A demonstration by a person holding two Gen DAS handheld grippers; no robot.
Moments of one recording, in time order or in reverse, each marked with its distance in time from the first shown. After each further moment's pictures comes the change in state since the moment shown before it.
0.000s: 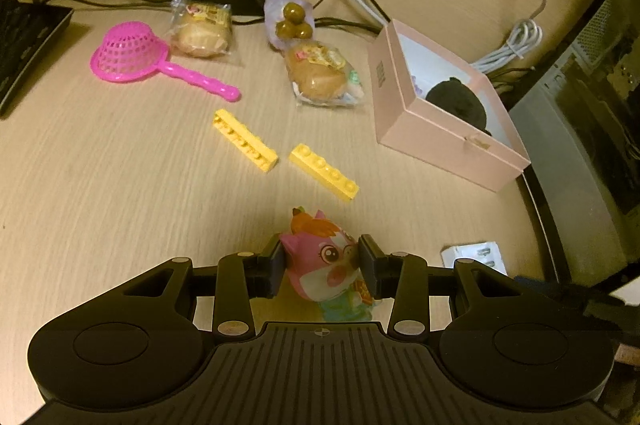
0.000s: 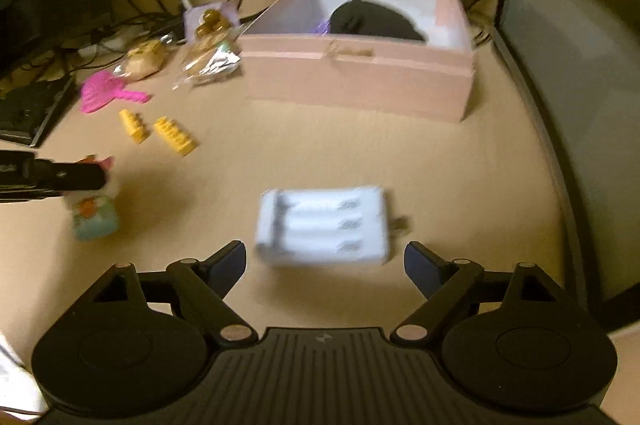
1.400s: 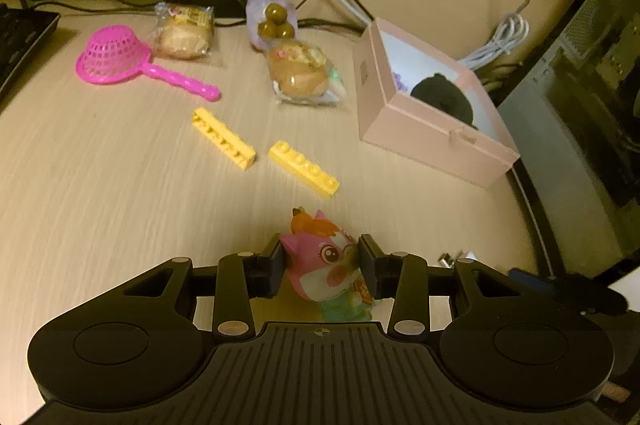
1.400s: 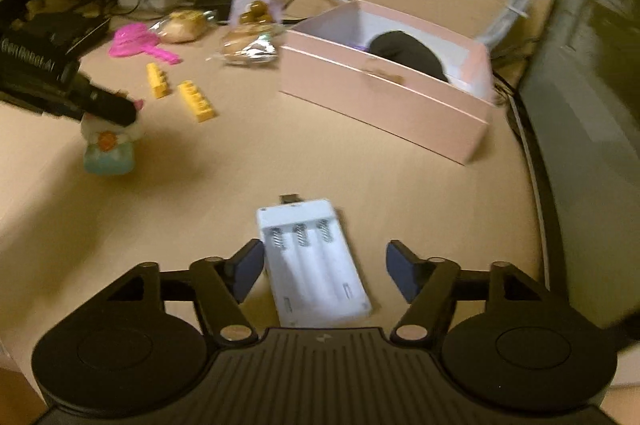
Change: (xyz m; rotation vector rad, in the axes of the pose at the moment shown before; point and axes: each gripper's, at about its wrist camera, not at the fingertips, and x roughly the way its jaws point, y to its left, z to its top) left arm 0.003 -0.015 -0.009 0.029 -0.017 -0.007; right arm -0.007 0.012 -0.029 -0.270 -0.117 -0.086
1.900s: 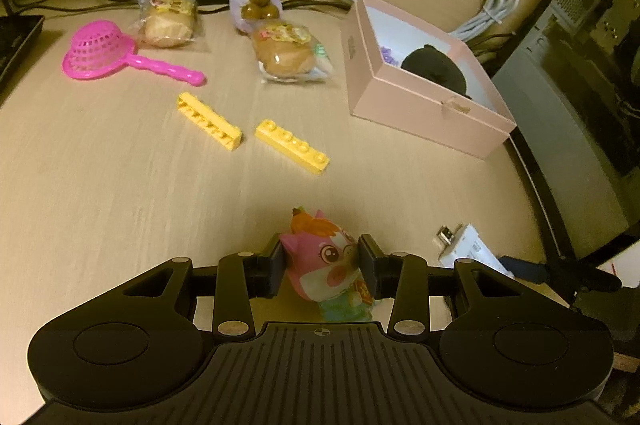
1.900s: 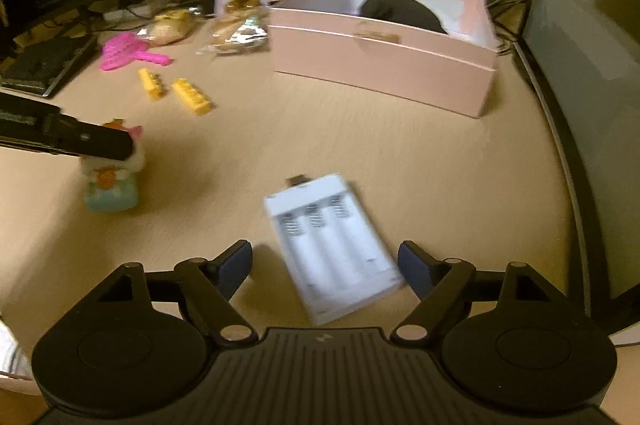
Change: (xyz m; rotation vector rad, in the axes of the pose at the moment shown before) left arm 0.003 -0.009 -0.006 0.062 0.048 0.005; right arm 0.017 -0.001 -0.003 0.125 0.074 0.088
